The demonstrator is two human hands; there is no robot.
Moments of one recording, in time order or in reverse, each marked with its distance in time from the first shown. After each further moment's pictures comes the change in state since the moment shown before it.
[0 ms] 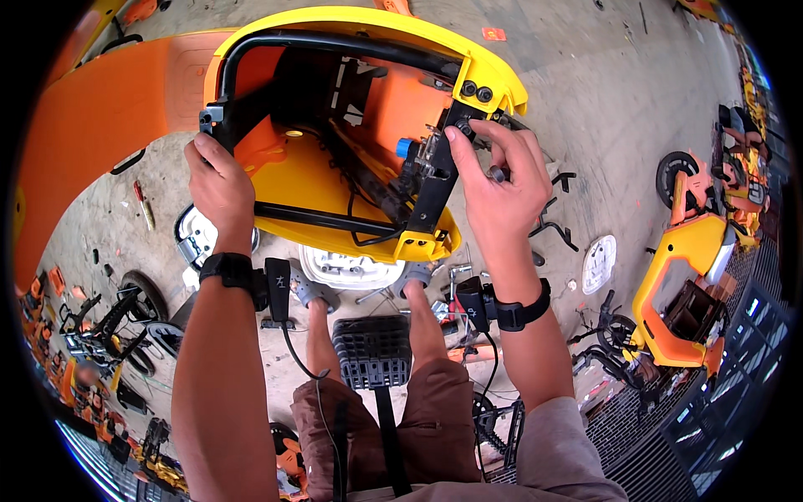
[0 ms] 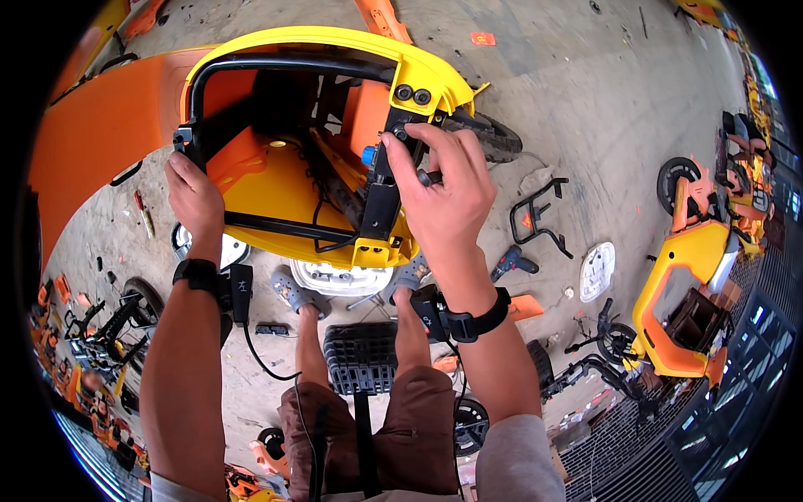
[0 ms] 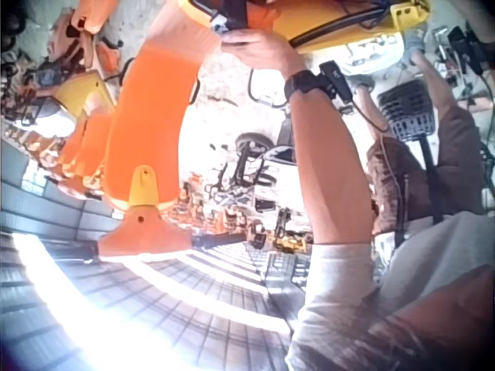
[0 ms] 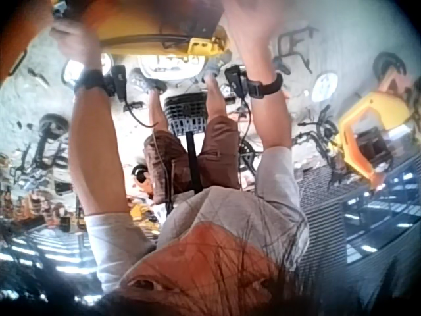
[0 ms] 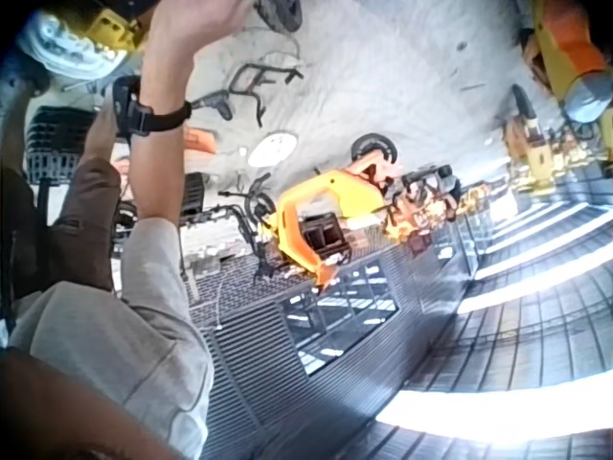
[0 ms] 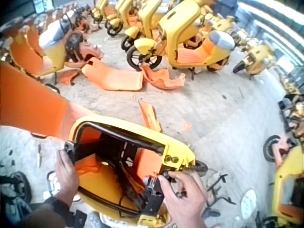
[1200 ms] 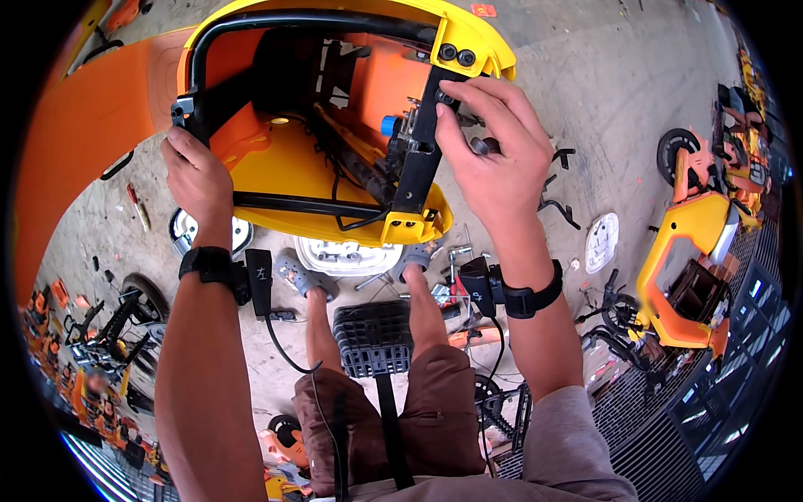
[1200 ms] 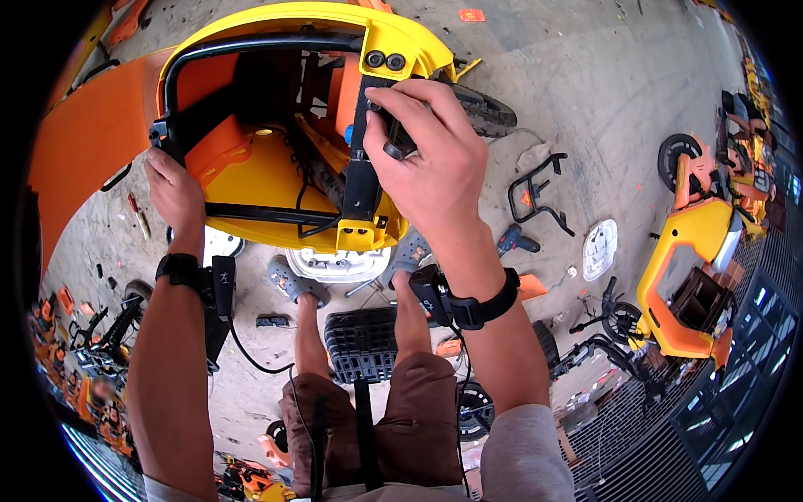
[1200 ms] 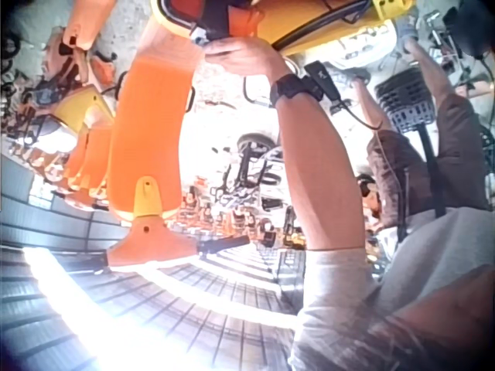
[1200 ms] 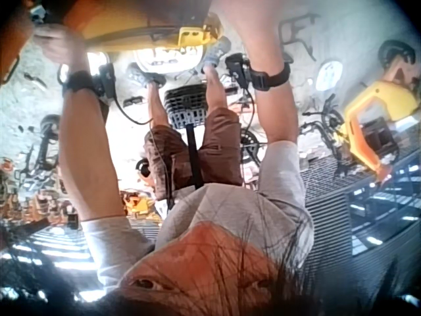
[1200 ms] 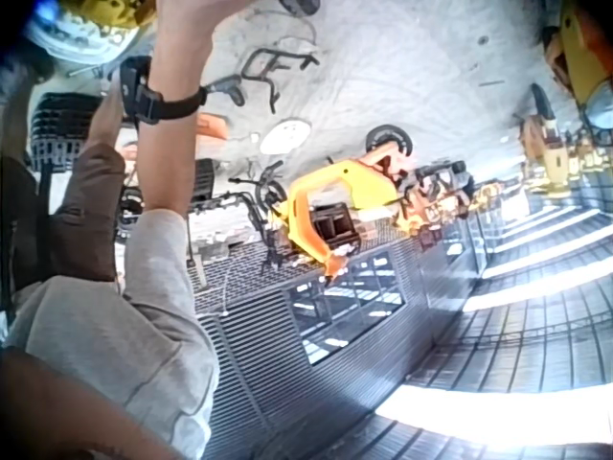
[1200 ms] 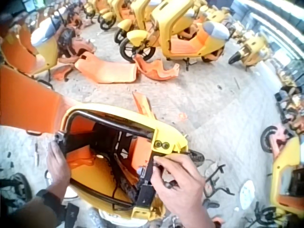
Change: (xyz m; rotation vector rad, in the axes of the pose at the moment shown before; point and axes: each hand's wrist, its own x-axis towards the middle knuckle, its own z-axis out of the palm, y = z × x) left_hand 0.000 -0.003 0.004 0.035 0.048 0.006; right_hand 0.007 0.006 -0.006 0.073 -0.045 -0.105
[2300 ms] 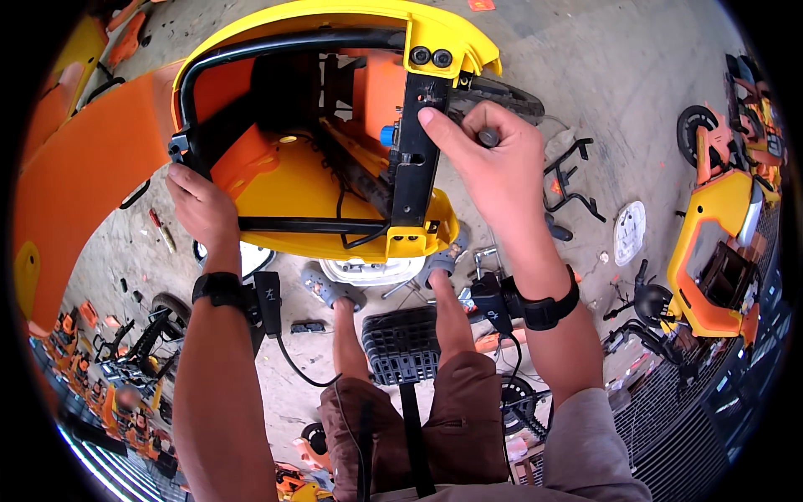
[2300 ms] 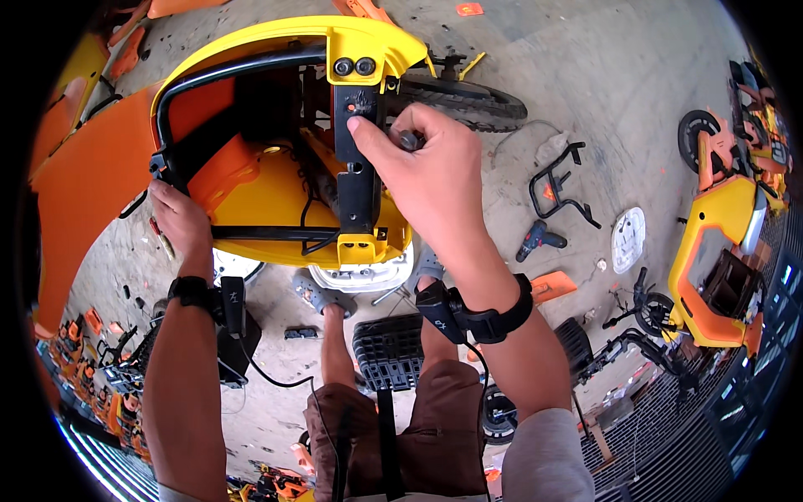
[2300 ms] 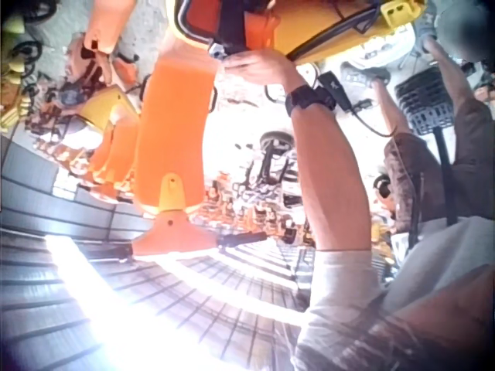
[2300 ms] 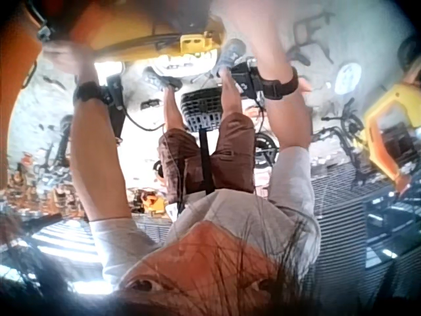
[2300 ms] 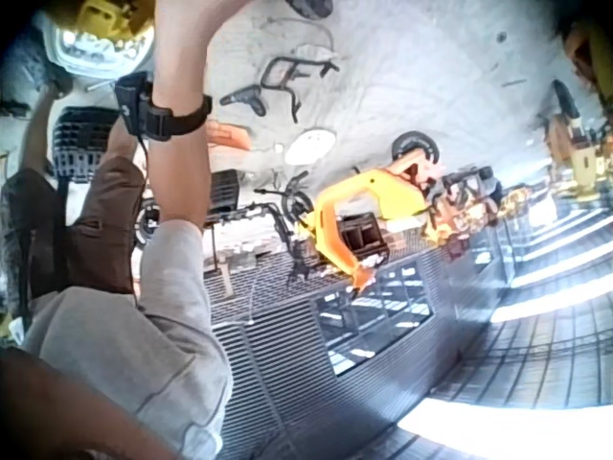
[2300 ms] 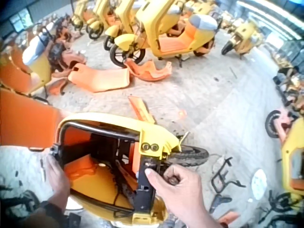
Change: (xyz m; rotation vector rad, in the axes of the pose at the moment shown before) left_hand 0.000 -0.003 0.002 0.005 0.029 0.062; right_hand -0.006 0.007 -0.009 0.282 -0.184 0.684
